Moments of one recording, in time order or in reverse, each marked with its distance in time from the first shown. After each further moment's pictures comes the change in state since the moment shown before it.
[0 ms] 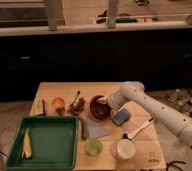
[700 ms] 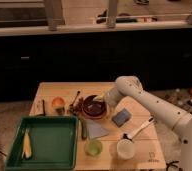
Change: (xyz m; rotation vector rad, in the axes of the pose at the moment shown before) arm -0.009 -0.022 -0.002 -0.058 -0.018 -0.059
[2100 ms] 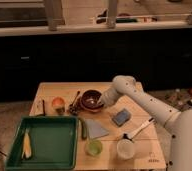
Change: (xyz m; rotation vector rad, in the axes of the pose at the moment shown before) arm 0.010 -0.003 0.024 -0.003 -0.049 -0.141
